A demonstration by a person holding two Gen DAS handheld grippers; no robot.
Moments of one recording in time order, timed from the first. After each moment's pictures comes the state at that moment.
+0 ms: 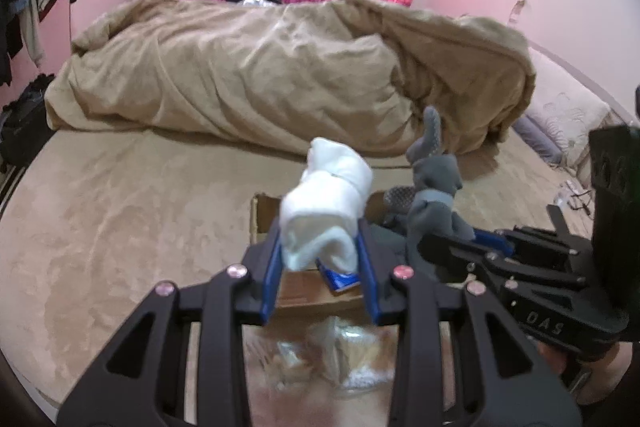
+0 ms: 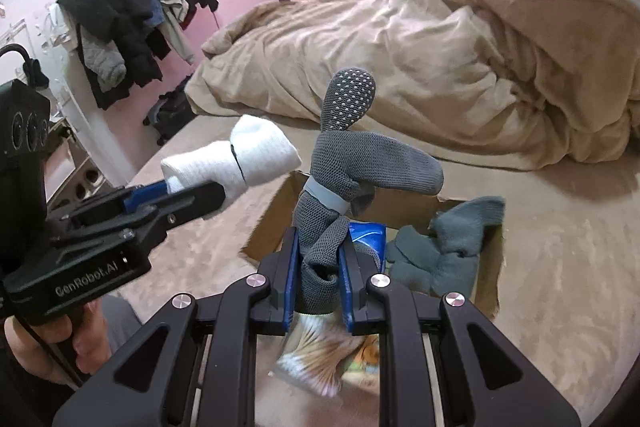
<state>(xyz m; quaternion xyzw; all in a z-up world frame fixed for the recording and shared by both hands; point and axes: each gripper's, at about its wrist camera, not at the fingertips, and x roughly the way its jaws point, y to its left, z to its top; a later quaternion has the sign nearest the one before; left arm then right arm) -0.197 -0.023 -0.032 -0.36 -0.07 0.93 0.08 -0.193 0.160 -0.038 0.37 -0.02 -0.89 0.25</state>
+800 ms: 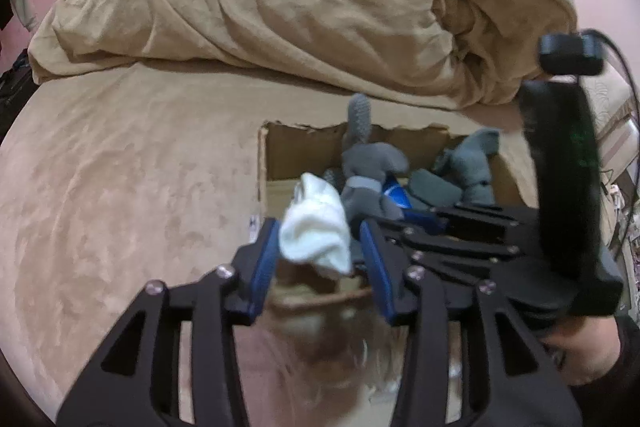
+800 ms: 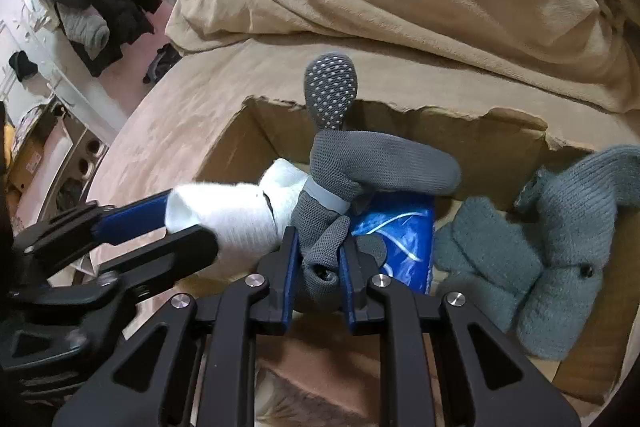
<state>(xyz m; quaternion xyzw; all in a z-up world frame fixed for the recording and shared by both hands) -0.229 -0.027 -0.111 -0.44 -0.07 0.89 0.08 -0.271 0.122 -0.144 0.49 -0.03 -0.83 0.28</state>
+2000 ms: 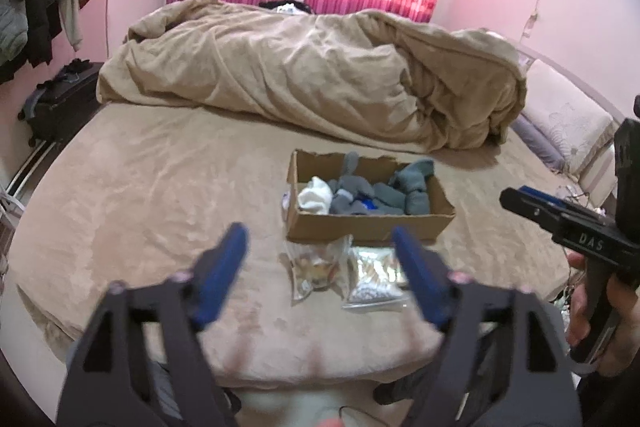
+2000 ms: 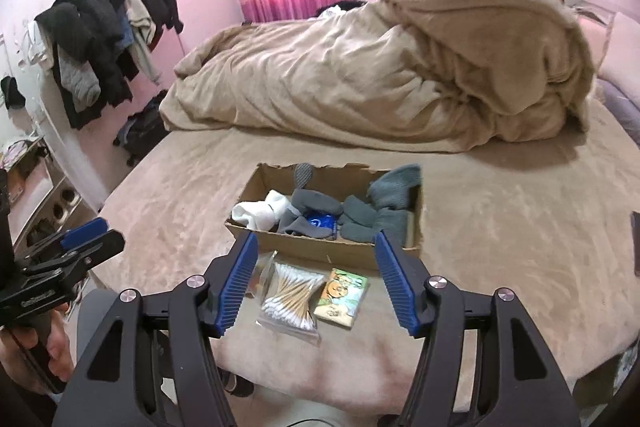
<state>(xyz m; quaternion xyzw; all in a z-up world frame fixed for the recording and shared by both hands) -0.050 -0.044 -0.003 -0.34 -0.09 0.94 0.05 -0.094 0.212 0.002 0.35 -0.04 -0.92 0.16</state>
